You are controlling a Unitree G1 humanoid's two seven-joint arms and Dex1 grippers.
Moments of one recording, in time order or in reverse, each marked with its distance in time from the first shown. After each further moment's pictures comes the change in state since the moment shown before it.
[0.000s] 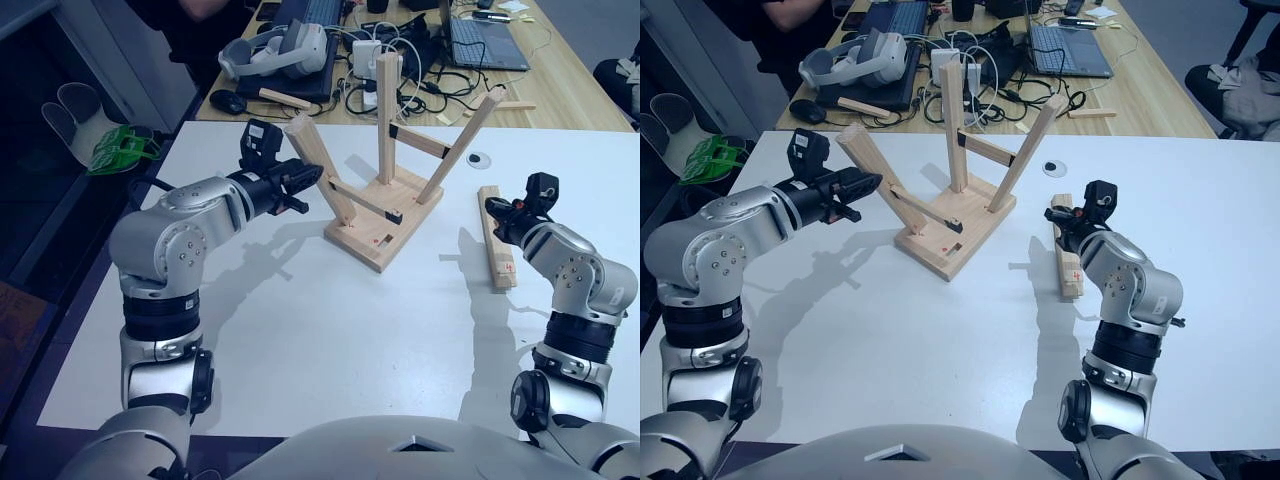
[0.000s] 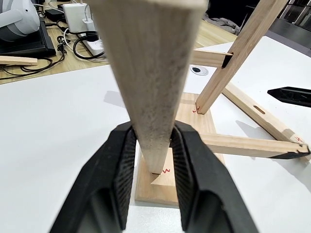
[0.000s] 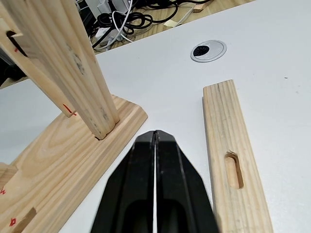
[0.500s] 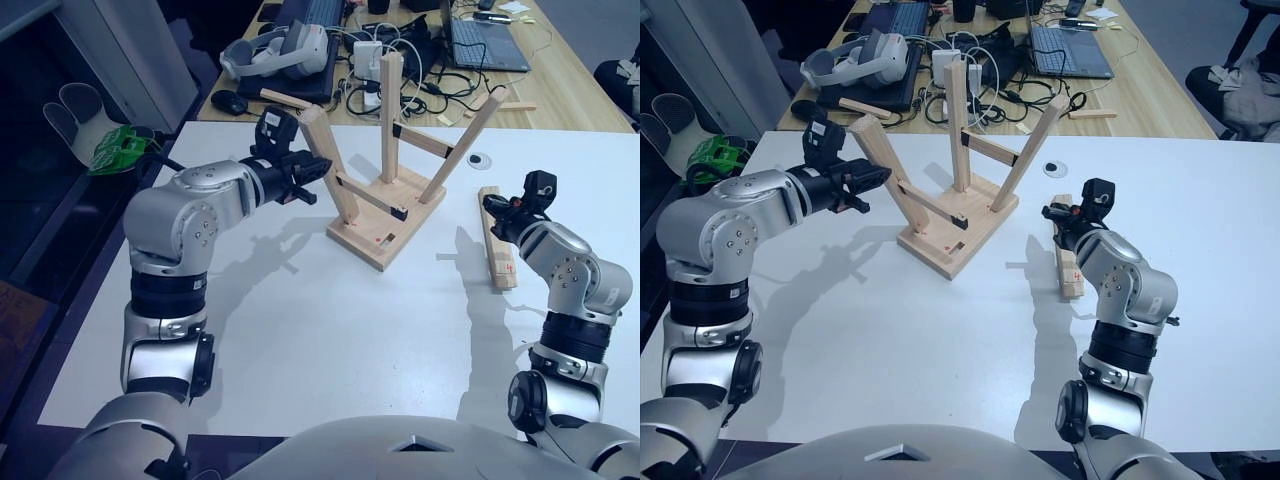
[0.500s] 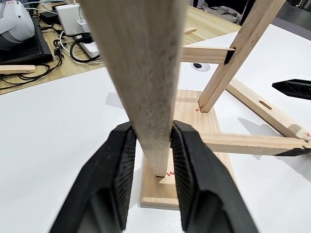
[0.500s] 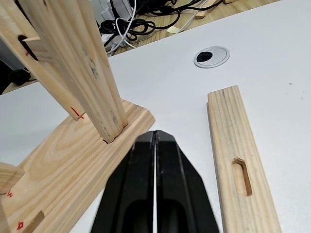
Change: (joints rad) left arm -0.059 -0.003 -0.075 0.040 0.056 0.000 -0.013; right arm 0.000 0.016 0.010 0.001 0.010 -0.032 -0.023
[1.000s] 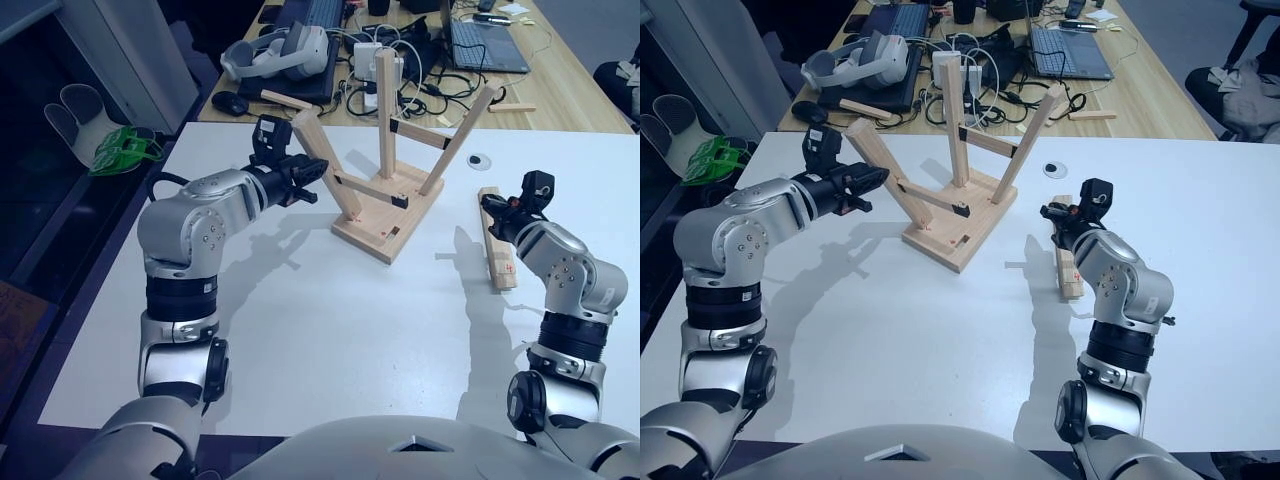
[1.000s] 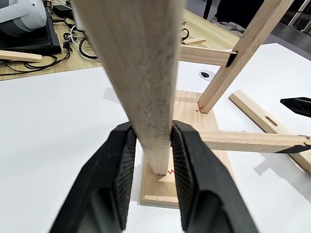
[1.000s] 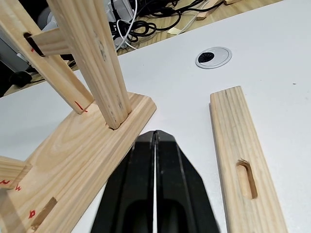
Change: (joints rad) left arm 0.003 -0.068 0.026 0.082 0.030 -0.064 0.034; right arm 0.000 0.002 0.012 0.036 0.009 -0.038 -0.008
